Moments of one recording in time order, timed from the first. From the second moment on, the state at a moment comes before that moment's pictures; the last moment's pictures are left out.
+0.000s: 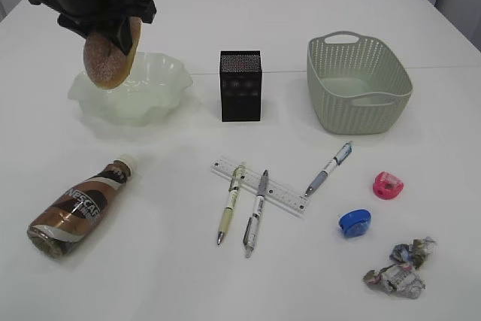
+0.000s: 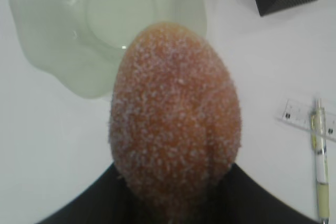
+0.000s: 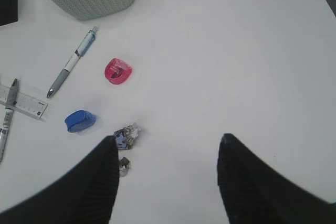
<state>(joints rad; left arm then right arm) -0.43 1.93 -1.81 0.16 1.10 -0.25 -0.06 0.71 -0.83 -0.04 1.05 0.22</state>
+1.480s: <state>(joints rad) -0.26 2.27 -1.80 0.17 0.44 -0.26 -0.06 0.71 -0.83 -0.04 1.05 0.25</state>
